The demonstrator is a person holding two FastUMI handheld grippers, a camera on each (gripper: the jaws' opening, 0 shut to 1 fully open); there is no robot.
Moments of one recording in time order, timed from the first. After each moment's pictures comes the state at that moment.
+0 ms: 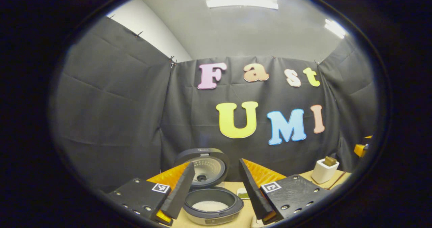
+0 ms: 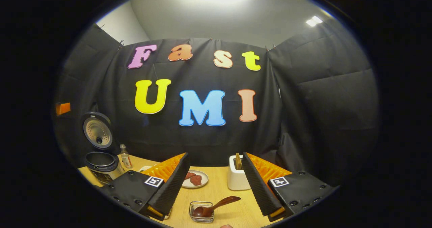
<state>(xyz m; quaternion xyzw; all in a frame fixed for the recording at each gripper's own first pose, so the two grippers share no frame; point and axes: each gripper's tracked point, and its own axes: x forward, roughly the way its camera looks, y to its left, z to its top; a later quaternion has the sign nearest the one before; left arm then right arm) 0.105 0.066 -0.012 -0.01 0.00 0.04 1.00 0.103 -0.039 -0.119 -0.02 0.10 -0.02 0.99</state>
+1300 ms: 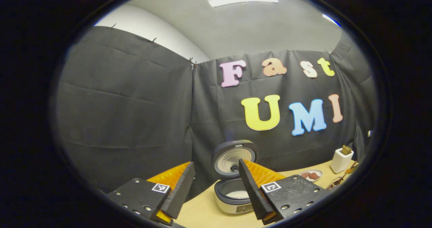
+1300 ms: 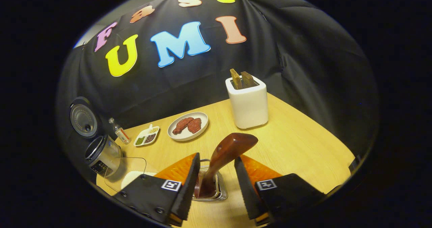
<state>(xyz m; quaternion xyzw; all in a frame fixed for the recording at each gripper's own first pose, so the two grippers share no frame) 0.028 0.141 -0.012 0.03 0.02 0.13 0.99 0.105 -0.047 -0.342 0.15 0.35 -0.04 0.92</state>
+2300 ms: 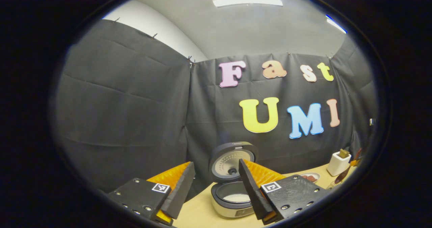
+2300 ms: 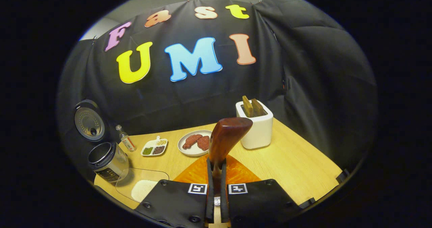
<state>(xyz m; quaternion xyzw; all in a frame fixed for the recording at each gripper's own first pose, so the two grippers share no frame) 0.055 0.154 -0.021 0.01 0.02 0.10 0.99 0.121 -0.002 -0.247 0.06 0.27 -0.02 0.96</state>
